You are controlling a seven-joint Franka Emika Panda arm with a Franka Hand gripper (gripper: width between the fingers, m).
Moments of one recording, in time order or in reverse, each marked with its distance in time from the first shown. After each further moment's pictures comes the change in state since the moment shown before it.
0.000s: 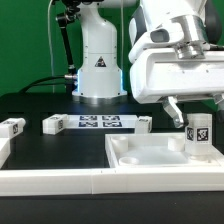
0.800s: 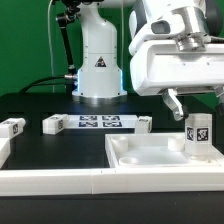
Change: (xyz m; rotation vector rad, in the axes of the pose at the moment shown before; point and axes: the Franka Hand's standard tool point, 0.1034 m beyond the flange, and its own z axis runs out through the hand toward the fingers) arm 0.006 -0.001 -0.008 0.007 -0.024 -0.006
